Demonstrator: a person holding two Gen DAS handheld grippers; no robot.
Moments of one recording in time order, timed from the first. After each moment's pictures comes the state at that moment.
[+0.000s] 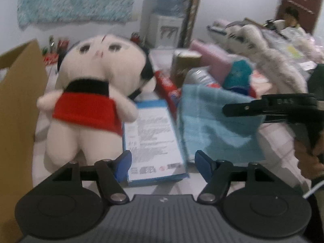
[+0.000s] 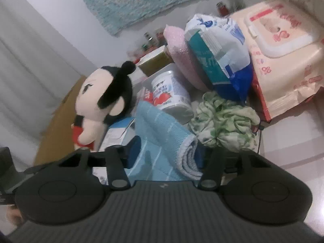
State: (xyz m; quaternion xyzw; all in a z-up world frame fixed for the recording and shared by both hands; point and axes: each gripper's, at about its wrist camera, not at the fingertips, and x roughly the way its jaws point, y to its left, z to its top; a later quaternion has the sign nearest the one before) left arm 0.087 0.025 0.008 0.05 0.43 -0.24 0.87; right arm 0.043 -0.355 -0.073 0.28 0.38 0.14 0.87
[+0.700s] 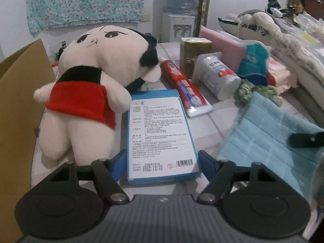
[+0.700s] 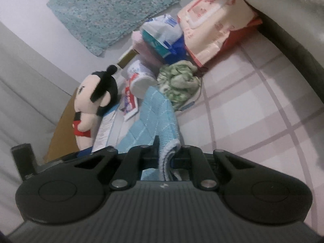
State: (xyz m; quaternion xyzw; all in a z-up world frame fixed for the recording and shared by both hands) left arm 0.078 0.002 -0.018 0.09 0.41 -0.19 0.89; right arm -0.054 -0.389 -0.093 0.36 0.36 0.08 0.86
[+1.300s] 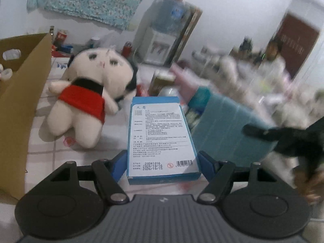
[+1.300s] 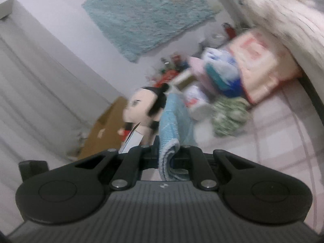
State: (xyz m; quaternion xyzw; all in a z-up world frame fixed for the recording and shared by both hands) left arm 0.022 0.071 0.069 -0.10 0.40 -0.28 0.87; right arm -0.070 -0.378 0.008 0.34 0.30 0.17 0.87
